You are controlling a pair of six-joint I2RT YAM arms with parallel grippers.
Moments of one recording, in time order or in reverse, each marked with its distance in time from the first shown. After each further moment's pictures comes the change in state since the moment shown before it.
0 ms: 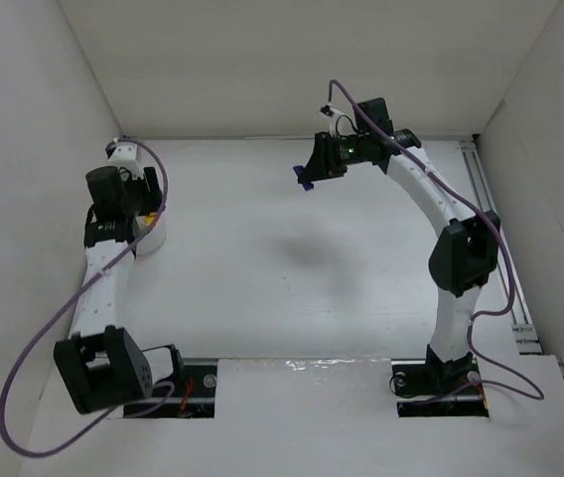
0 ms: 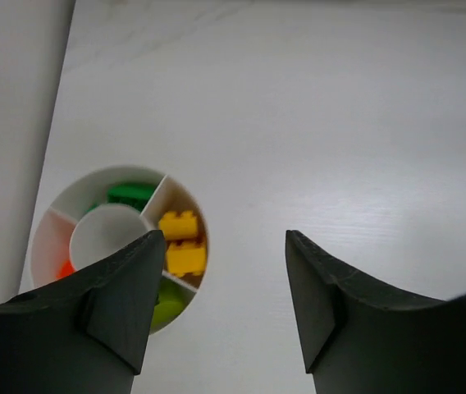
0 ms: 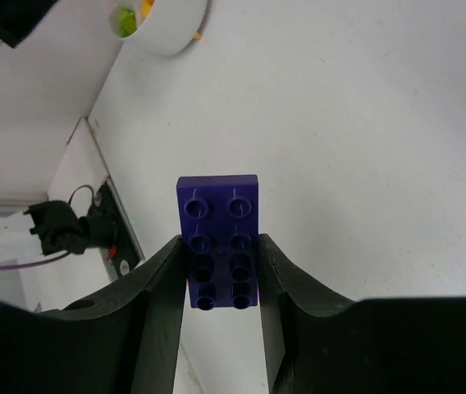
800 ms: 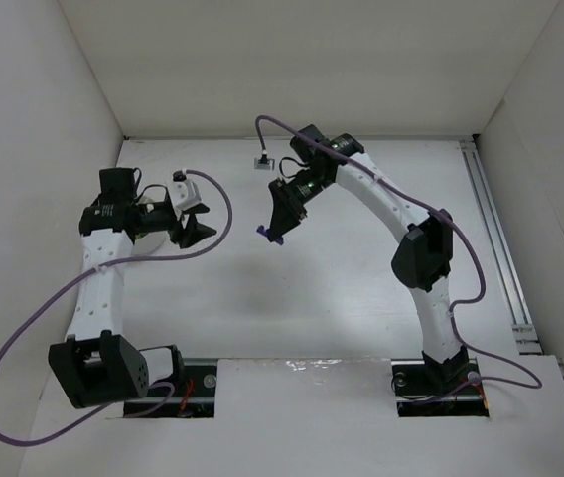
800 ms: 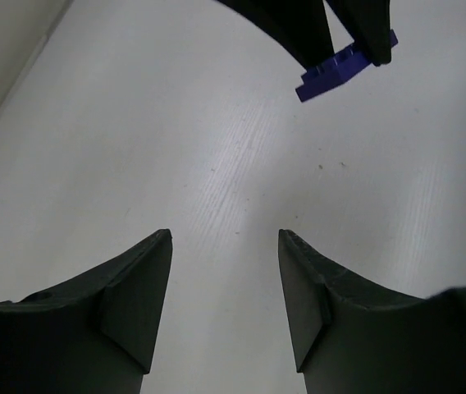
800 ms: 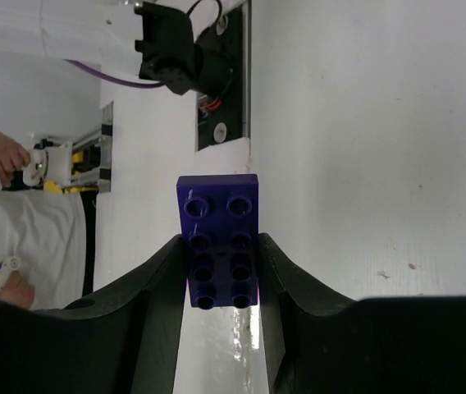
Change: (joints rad) left arm -0.066 0.002 0.200 -0.689 1.008 1.005; right arm 0.238 0.204 0.299 -0.605 -0.339 -0.524
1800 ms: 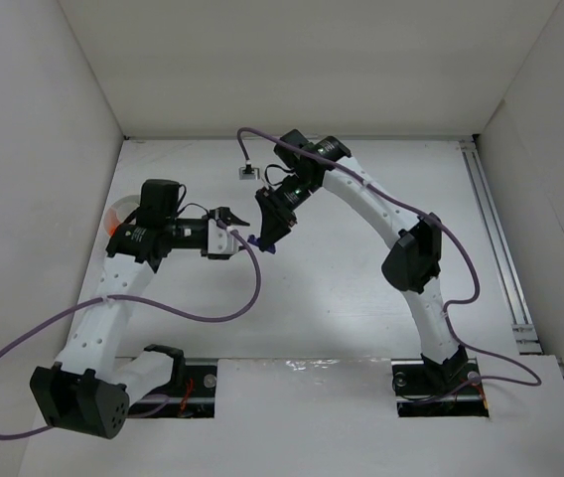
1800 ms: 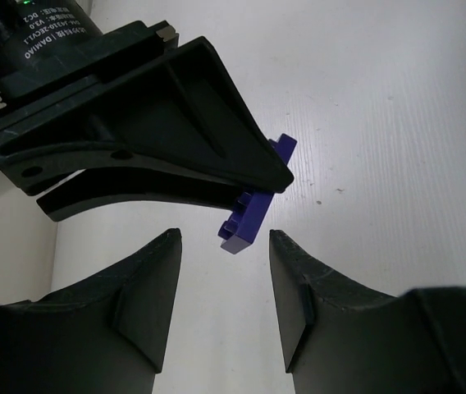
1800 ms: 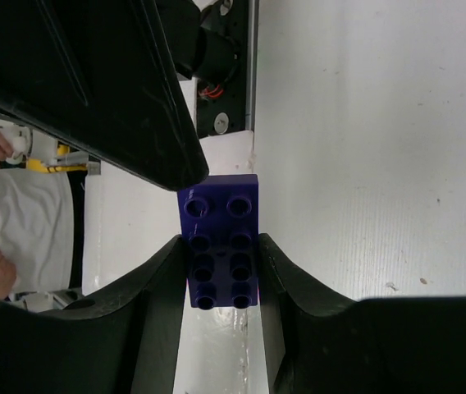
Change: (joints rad) left arm -0.338 -0.166 -0.115 0.140 -0.082 0.215; right arm 0.091 0.053 0.113 -0.092 0.053 -0.040
